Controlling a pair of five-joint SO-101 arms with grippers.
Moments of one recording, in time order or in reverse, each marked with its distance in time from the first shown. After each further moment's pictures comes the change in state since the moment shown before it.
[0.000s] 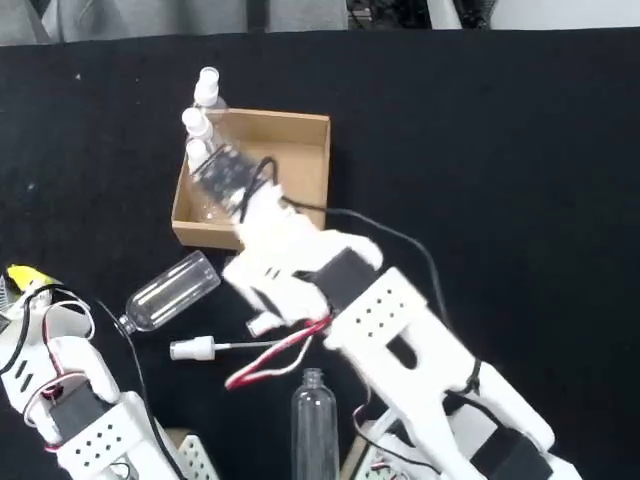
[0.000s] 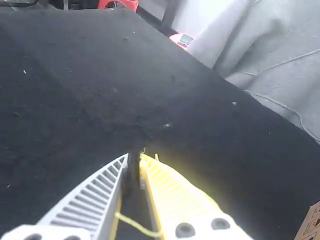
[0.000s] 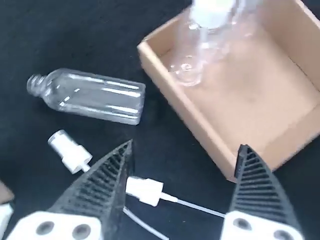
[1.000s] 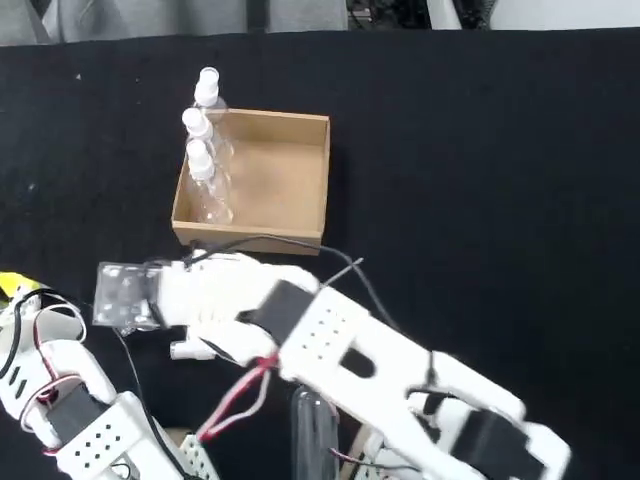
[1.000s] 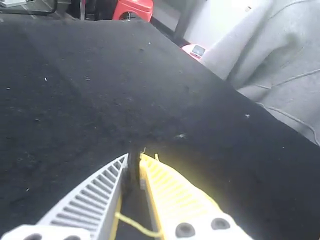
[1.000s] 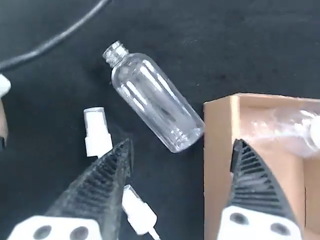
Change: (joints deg) left arm -3.6 0.0 0.1 -1.1 0.0; right arm -14.2 10.0 -3.0 -5.0 29.0
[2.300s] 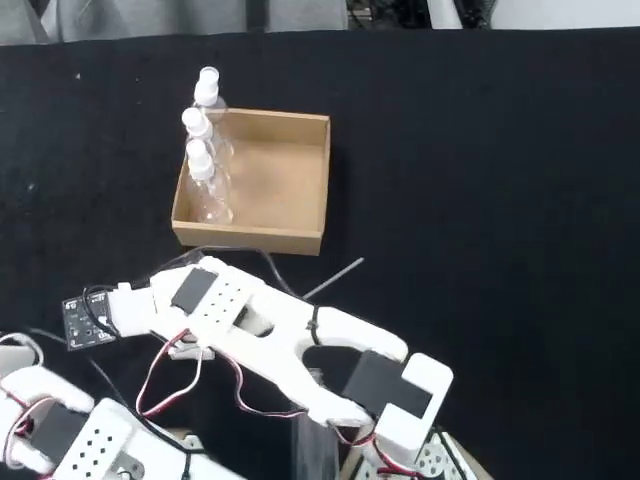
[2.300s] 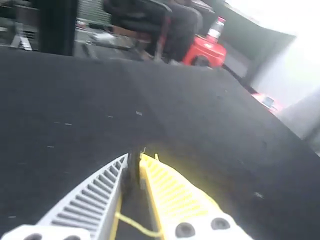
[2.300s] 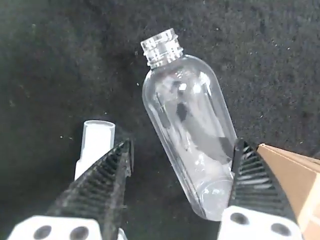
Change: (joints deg) left arm -20.3 0.0 0.0 -3.1 -0.1; right arm -2.2 32.3 -14.2 -4.6 10.4
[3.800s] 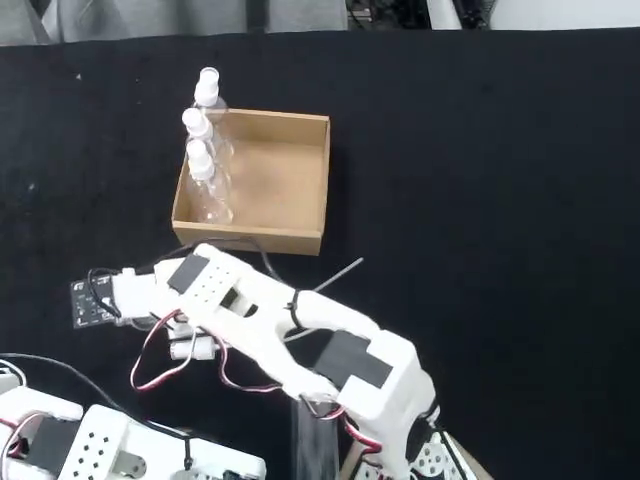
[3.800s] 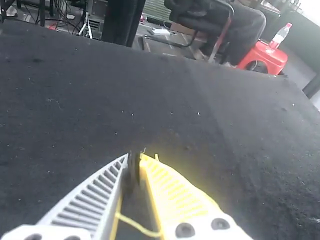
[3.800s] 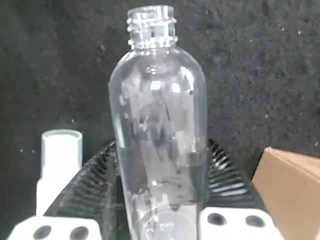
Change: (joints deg) left arm -11.4 0.0 0.0 5.1 0.1; right arm 3.3 11.1 -7.6 0.3 0.0
